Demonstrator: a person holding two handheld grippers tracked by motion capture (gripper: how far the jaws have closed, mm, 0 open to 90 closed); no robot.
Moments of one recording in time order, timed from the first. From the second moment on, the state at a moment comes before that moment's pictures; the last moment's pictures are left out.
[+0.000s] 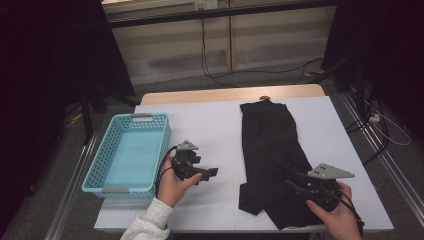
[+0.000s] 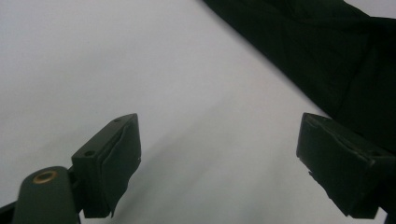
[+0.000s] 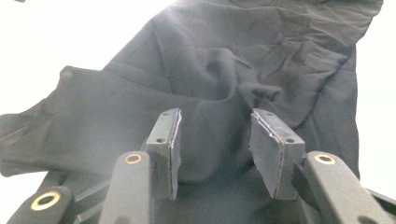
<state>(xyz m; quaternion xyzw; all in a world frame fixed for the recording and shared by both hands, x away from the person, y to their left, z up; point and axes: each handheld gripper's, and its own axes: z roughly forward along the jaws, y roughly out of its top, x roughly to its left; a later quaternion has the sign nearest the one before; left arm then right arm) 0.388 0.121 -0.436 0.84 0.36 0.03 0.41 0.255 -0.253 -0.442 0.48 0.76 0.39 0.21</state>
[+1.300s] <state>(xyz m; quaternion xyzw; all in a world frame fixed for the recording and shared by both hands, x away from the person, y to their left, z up) 0.384 0.128 -0.438 0.84 0.36 0.02 0.40 0.264 -0.253 -0.449 0.46 0.77 0.40 0.16</state>
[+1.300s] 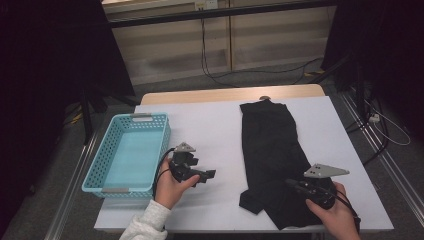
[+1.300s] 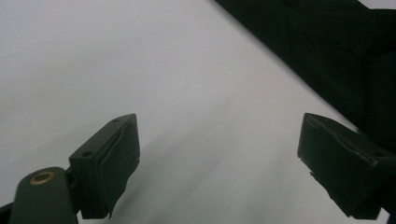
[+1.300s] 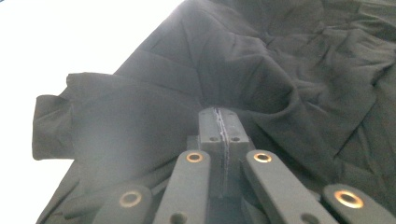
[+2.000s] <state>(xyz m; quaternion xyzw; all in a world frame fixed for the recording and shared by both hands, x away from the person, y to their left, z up) 0.392 0.123 -0.436 0.84 0.37 0.02 0.41 0.245 -0.286 -0.442 0.49 0.75 0.40 0.17</state>
